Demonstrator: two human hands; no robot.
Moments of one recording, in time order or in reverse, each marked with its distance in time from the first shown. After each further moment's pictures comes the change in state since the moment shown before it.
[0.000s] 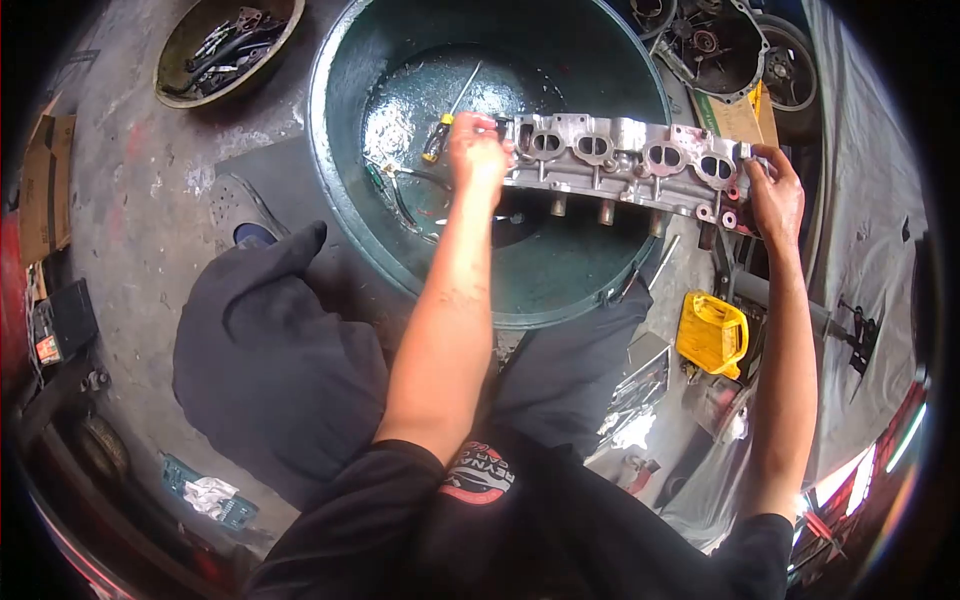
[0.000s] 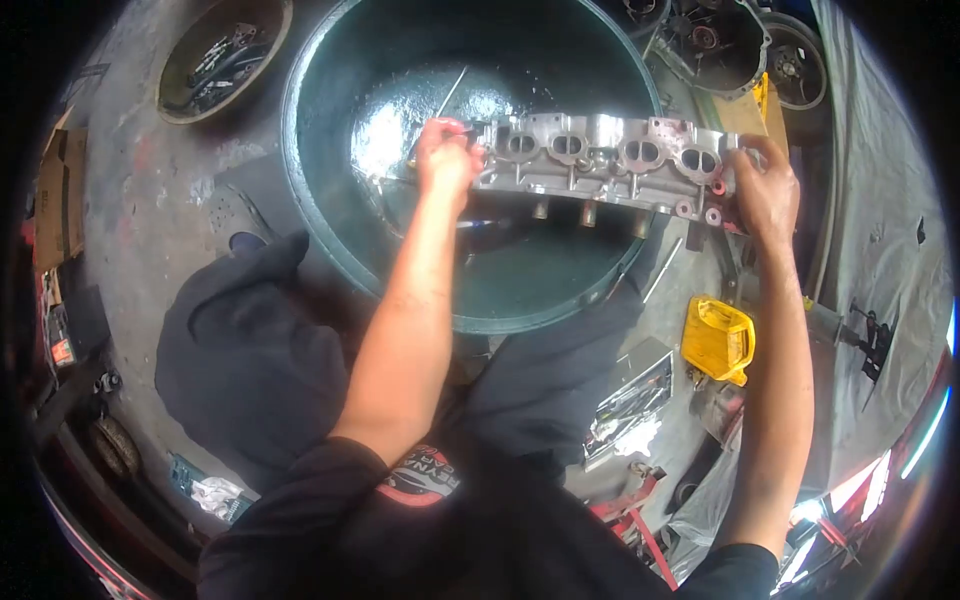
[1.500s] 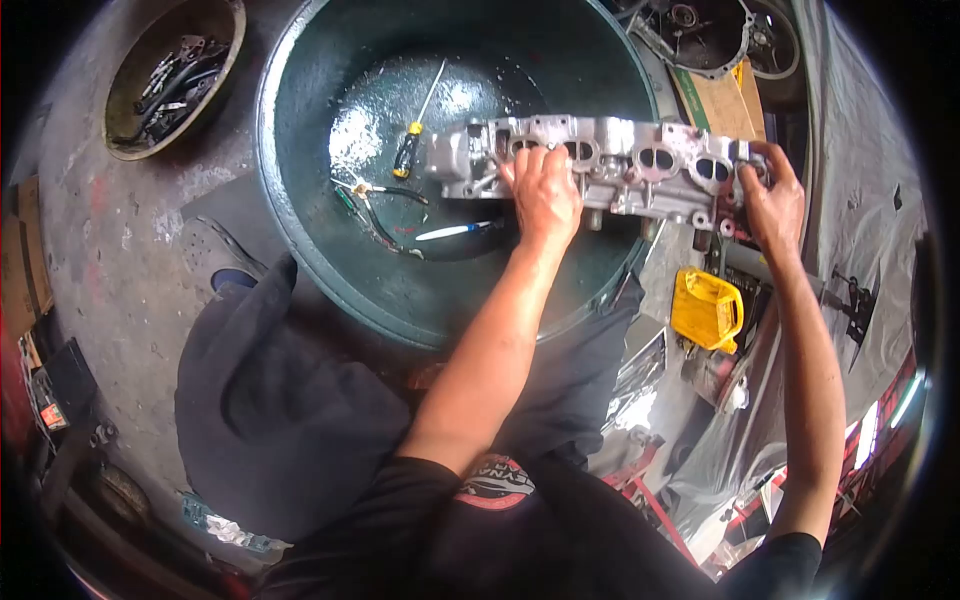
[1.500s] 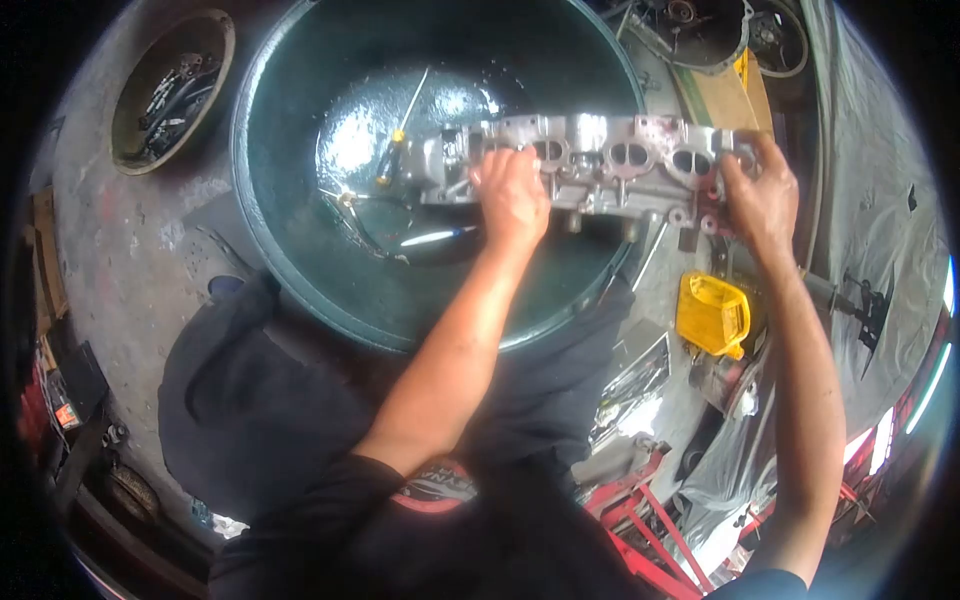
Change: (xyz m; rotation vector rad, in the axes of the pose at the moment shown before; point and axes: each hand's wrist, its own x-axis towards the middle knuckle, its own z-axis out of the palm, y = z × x) left_hand -0.046 -0.053 0.064 0.773 -0.064 0.870; right_hand -0.009 -0.020 -0.003 -0.155 0.038 -0.078
